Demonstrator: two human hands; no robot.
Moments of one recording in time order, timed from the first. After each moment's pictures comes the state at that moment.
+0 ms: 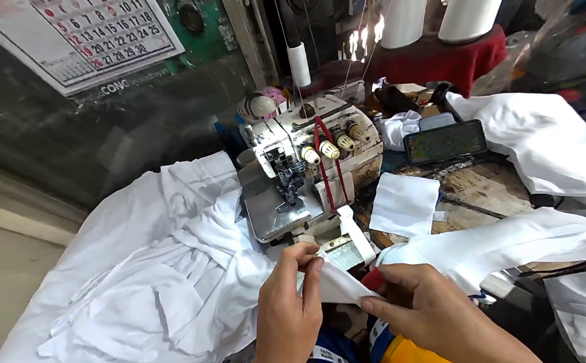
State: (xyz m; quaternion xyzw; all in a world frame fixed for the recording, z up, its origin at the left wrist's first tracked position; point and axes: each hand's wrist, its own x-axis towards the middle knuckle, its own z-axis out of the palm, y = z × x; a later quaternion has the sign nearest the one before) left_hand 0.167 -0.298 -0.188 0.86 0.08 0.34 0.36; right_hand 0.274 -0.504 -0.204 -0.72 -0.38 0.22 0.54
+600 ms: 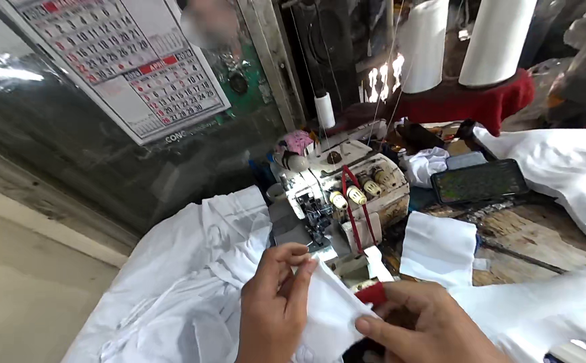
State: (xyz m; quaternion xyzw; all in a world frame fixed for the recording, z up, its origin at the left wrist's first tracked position) left_hand 0.192 -0.239 -0.131 0.86 0.04 0.39 0.34; right_hand 0.289 -0.454 -0.156 -0.62 -0.40 0.24 0.63
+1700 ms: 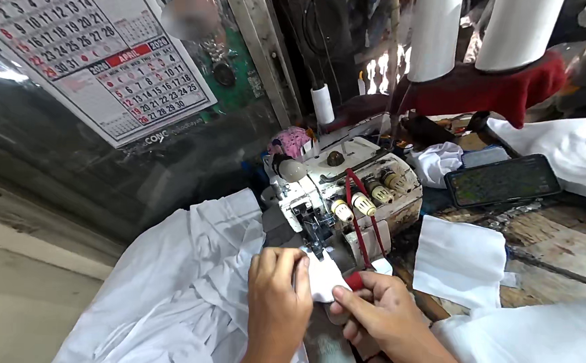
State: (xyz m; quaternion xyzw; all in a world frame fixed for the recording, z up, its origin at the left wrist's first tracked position) left_hand 0.230 -0.205 -0.168 0.92 0.16 0.34 0.09; right_hand 0.304 -0.381 -0.198 -0.56 -0.21 0.32 0.73
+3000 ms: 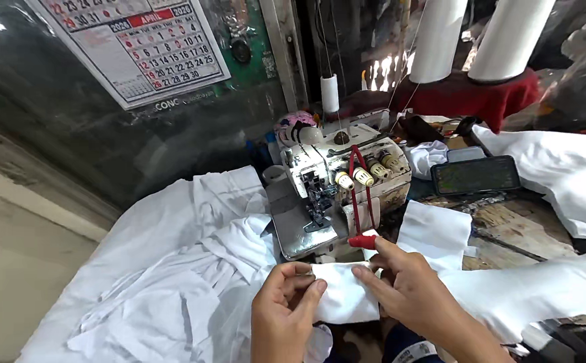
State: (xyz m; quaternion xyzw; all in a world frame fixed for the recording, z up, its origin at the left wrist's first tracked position) left_hand 0.152 -0.273 -0.172 0.75 0.17 0.33 0.54; right_hand 0.300 -0.434 -0.182 -0.73 -0.37 0.13 0.55
